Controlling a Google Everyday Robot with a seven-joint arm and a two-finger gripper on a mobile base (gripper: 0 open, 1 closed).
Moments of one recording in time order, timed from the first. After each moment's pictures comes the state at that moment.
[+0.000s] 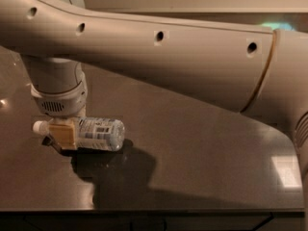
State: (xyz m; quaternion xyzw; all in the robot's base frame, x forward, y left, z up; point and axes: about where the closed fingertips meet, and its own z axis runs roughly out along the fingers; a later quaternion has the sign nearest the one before) arm 0.425 0.173 0.851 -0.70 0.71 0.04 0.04
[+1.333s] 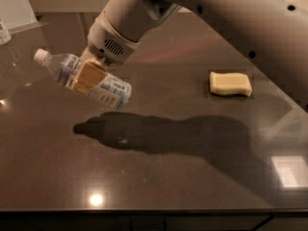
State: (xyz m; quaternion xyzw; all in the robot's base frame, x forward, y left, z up) arm 0.493 0.147 0.948 -0.67 0.64 0.26 0.26
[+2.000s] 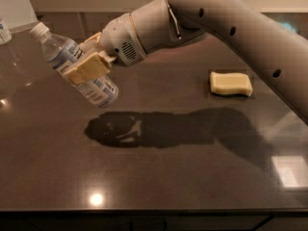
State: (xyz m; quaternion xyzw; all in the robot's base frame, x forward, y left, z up) arm 0.498 0.155 0.974 -0.61 0.57 0.40 0.37
